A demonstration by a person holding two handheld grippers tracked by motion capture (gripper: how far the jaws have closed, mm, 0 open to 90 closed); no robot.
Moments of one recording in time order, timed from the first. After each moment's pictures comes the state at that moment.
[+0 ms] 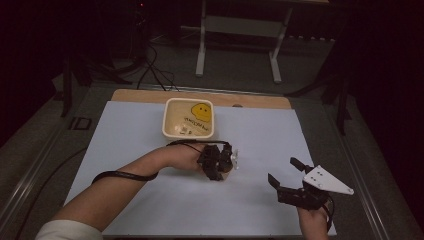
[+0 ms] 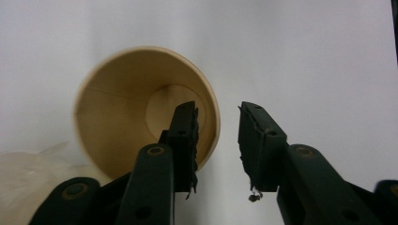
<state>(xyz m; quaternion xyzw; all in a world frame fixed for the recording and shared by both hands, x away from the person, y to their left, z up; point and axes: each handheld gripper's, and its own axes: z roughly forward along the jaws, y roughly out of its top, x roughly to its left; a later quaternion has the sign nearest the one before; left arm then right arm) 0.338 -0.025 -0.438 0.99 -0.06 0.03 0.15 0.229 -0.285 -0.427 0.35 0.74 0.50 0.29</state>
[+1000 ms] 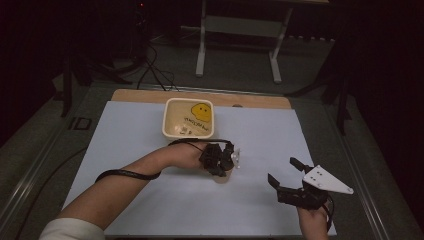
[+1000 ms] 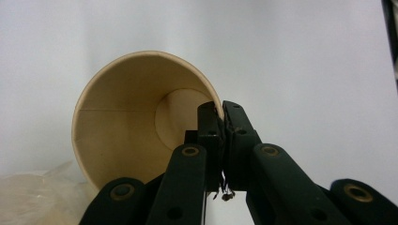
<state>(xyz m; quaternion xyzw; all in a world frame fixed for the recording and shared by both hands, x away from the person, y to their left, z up) 0.341 -0.027 -0.432 0.98 -0.08 0.03 0.17 0.230 -0.285 -0.428 0.35 0.74 0.50 0.29</state>
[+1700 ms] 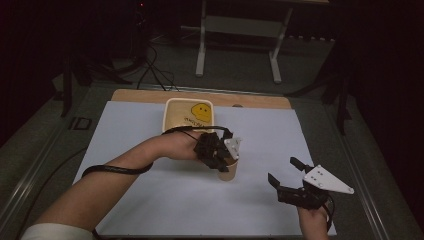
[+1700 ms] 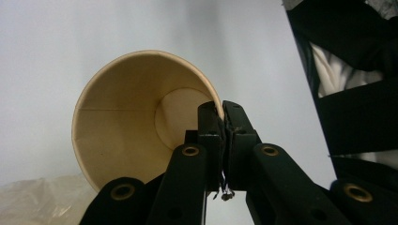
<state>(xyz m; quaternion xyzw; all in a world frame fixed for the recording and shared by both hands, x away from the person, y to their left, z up) 0.332 -0.008 -0.367 0.97 -0.10 0.00 0.23 0.230 -0.285 -0.426 0.35 0.74 0.50 0.29</state>
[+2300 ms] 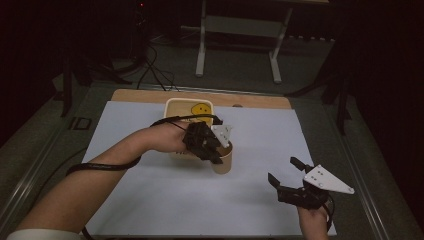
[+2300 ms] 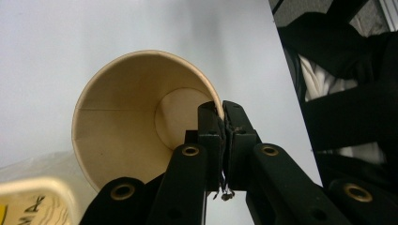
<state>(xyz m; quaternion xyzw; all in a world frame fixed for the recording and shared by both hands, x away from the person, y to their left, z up) 0.334 0.020 -0.335 0.96 -0.08 0.00 0.26 0.230 -0.285 -0.426 0.35 0.73 0.50 0.29</state>
